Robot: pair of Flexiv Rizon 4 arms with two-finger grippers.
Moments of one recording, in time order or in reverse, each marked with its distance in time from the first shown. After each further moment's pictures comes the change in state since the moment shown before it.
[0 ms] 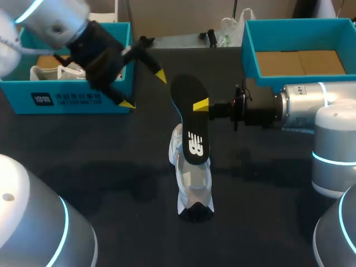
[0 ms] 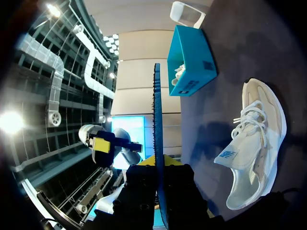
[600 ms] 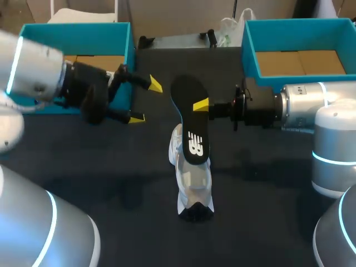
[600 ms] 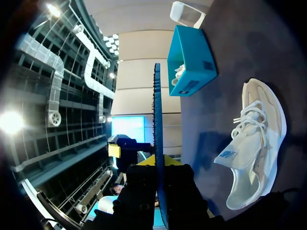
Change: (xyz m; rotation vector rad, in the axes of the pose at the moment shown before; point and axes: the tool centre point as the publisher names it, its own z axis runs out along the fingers) left arm 0.015 -0.003 0.027 -0.080 -0.387 0.061; right arm 0.000 0.000 0.000 0.000 0.000 0.000
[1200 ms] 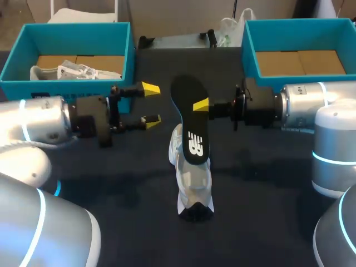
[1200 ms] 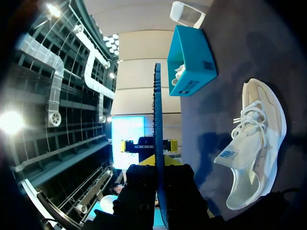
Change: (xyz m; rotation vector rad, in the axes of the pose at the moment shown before) left arm 0.004 0.014 0.026 -0.054 -0.484 0.003; right arm 0.000 0.000 0.000 0.000 0.000 0.000
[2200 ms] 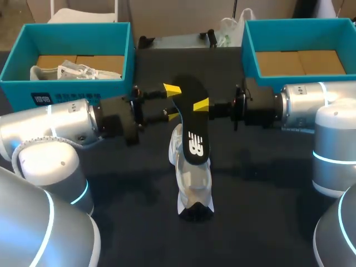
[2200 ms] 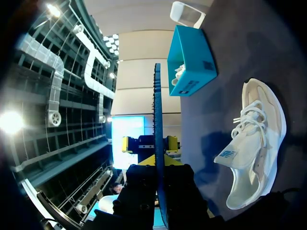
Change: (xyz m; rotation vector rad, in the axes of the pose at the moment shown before) left arm 0.003 0.004 0.047 -0.044 -0.007 -0.006; right arm 0.000 0.000 -0.001 0.000 0.000 0.000
